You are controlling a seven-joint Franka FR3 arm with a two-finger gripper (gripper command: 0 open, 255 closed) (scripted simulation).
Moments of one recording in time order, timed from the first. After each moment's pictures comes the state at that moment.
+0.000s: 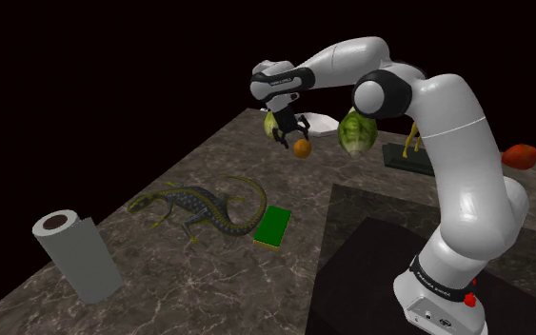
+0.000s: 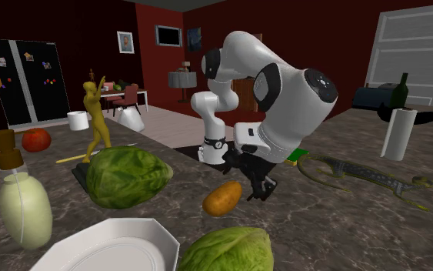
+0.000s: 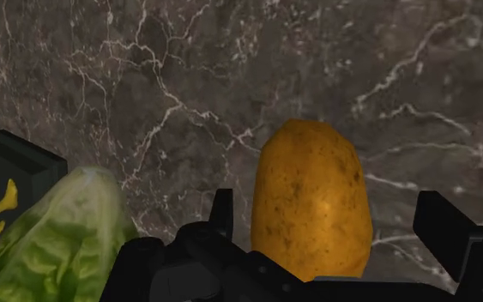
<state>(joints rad) -0.12 0.72 -0.01 -1.19 -0.26 1.38 0.94</state>
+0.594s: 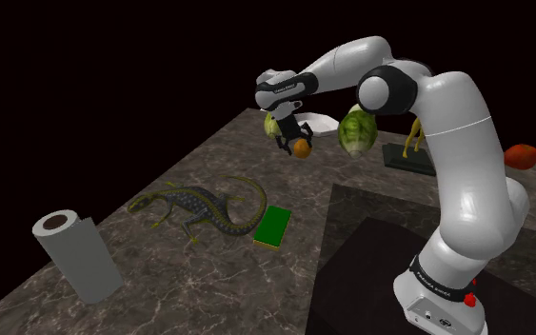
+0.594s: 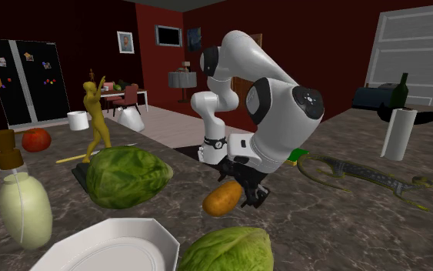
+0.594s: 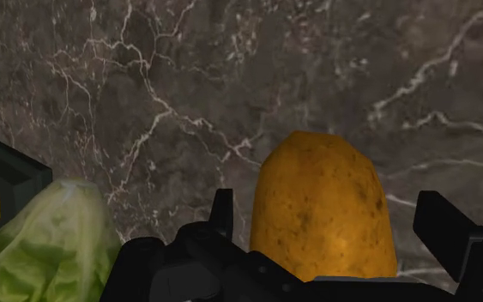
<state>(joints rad) -0.13 0.68 -0.01 -1.32 -0.26 1.48 0.95</state>
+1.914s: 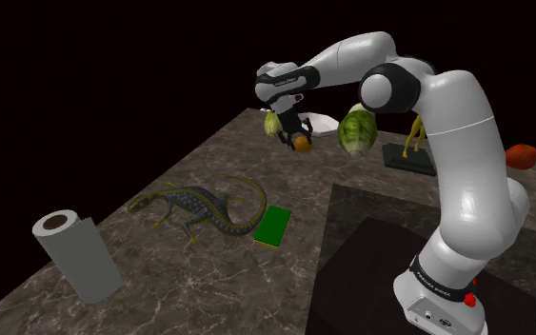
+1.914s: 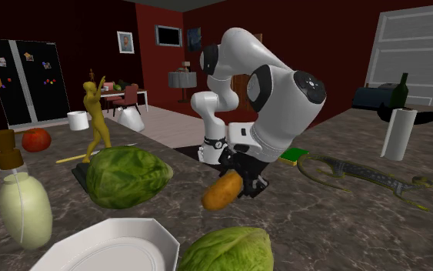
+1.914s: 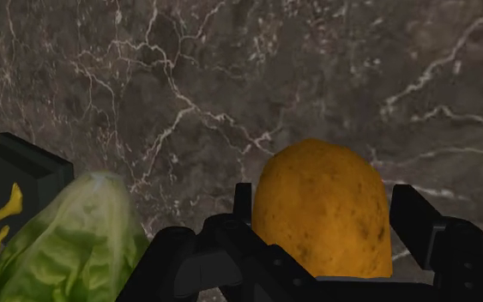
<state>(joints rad) -0.13 0.66 -0.01 -1.29 -0.26 1.43 0.94</state>
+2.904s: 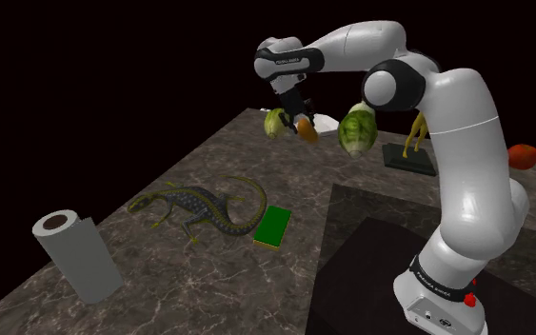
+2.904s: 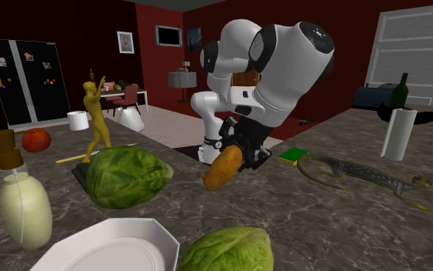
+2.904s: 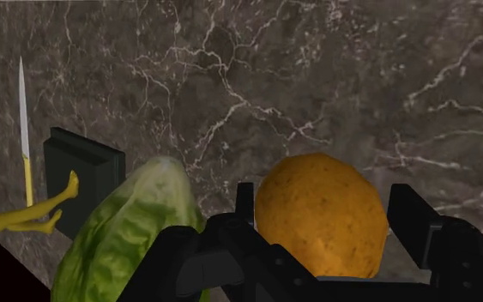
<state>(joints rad) -0.12 0.63 -0.02 -1.14 -0.27 1.26 0.89</state>
